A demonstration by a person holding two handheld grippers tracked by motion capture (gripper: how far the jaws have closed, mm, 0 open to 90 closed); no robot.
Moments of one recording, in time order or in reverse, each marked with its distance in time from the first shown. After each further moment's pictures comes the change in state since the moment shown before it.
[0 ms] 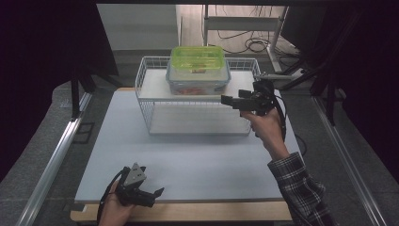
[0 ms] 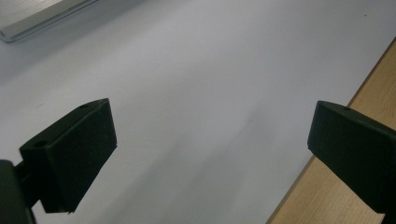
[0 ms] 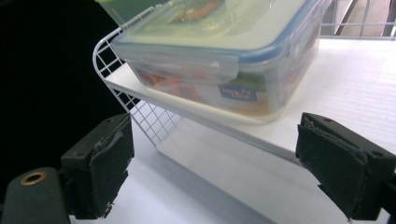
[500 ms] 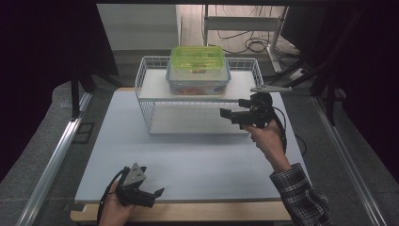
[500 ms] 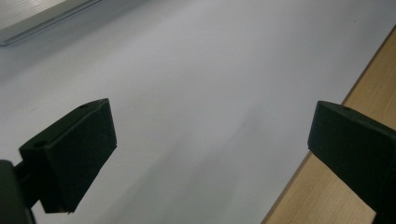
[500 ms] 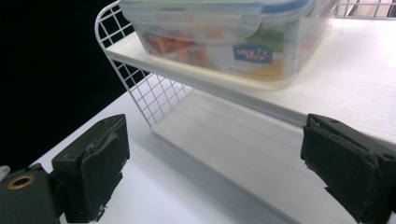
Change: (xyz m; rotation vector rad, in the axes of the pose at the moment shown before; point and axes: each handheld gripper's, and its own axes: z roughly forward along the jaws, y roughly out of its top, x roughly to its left) left arm 0.000 0.000 -0.001 -0.019 -0.023 -0.009; right arm 0.010 -0.028 -0.004 0.013 -0.010 -0.092
